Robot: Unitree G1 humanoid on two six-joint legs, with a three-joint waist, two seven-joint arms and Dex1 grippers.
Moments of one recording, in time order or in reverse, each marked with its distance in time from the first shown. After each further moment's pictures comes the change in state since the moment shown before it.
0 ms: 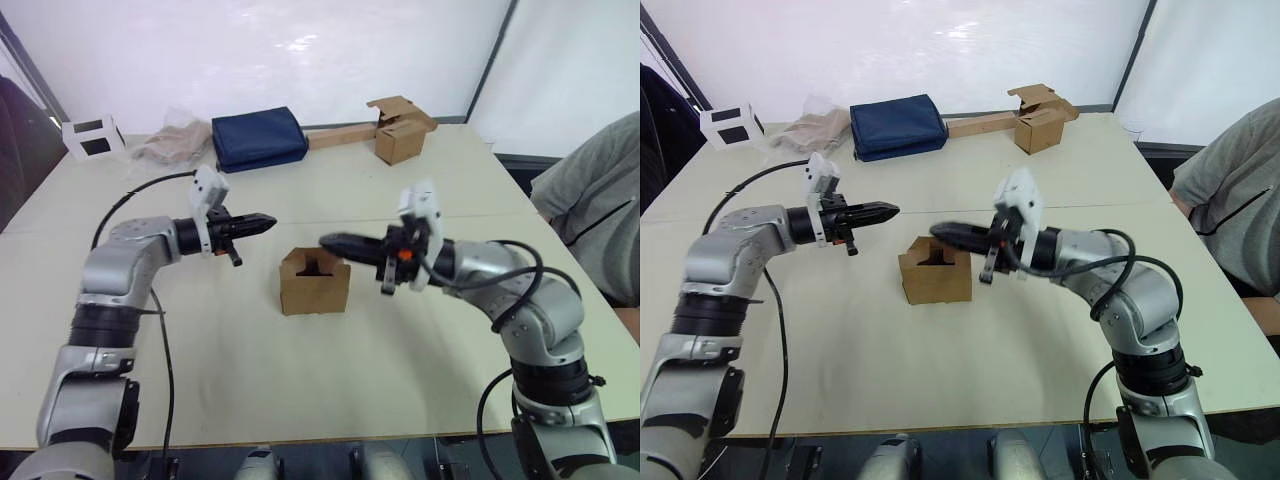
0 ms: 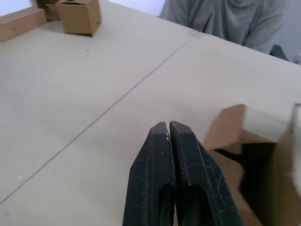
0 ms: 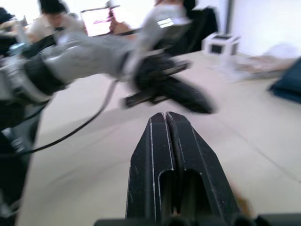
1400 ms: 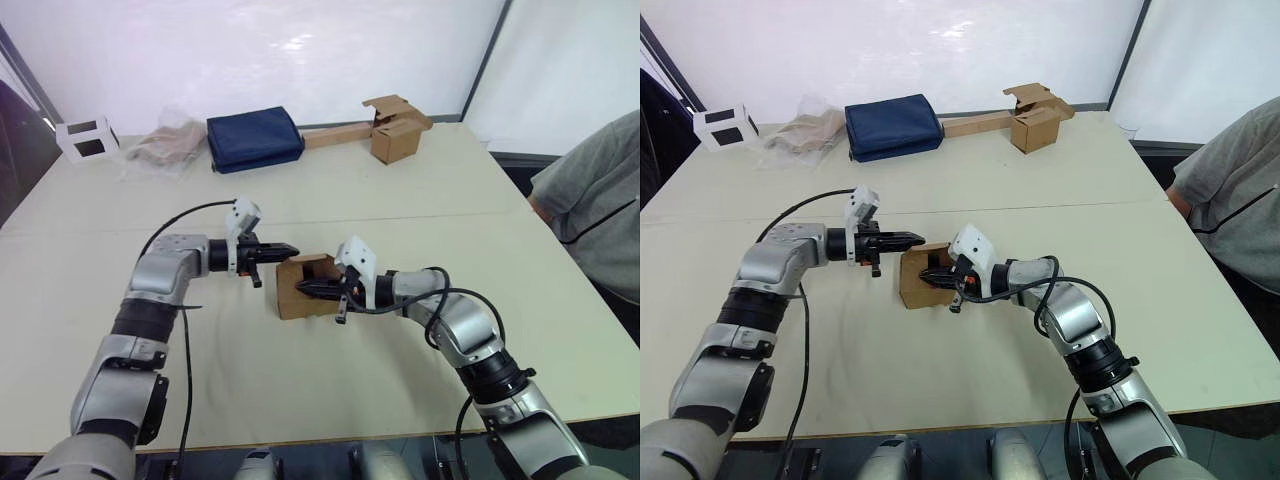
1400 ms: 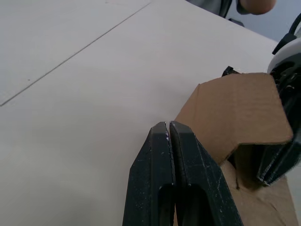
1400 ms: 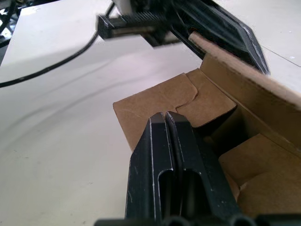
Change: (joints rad) left arm 0.025 -0.033 -0.050 0.029 0.073 0.002 -0.164; right arm -0.020 0.109 0.222 0.394 -0.350 -0.278 0.045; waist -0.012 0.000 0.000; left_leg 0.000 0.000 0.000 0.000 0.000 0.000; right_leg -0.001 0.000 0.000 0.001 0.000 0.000
